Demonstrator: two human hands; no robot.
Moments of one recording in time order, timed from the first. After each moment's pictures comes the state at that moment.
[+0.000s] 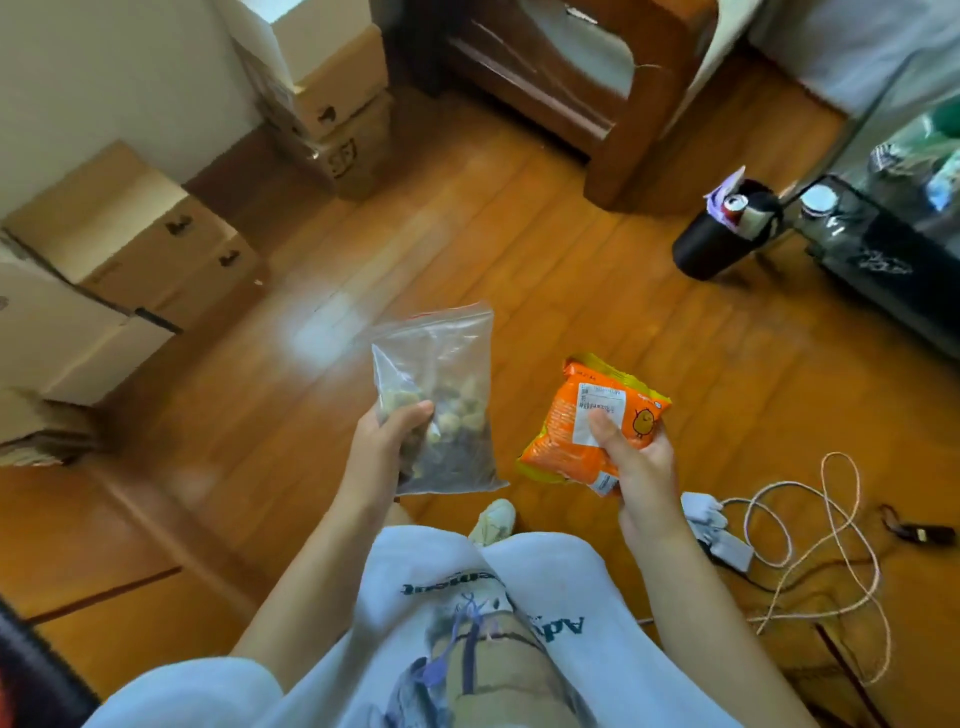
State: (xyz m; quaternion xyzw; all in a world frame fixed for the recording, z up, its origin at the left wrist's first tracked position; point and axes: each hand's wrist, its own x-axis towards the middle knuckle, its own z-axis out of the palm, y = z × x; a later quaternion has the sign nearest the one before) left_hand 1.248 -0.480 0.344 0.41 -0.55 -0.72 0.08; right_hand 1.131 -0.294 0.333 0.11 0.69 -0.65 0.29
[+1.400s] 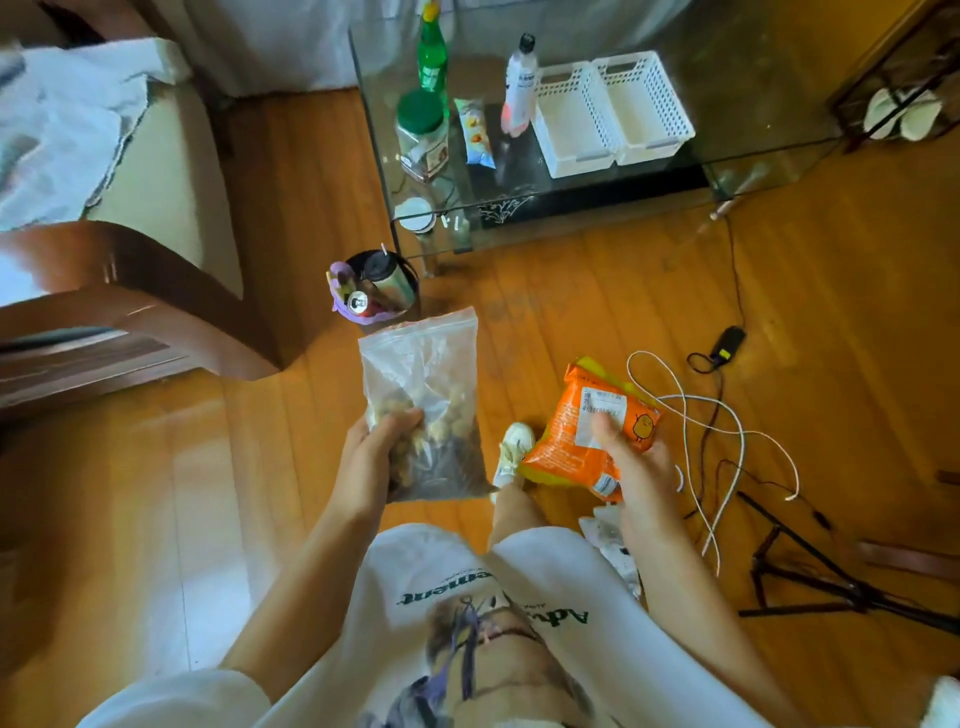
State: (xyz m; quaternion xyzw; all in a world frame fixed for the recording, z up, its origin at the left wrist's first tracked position) left_hand 0.619 -0.239 0.337 0.15 -0.65 -0.70 -0.27; right_hand 0.701 -0.023 0.318 0.42 0.55 -0.72 -0.04
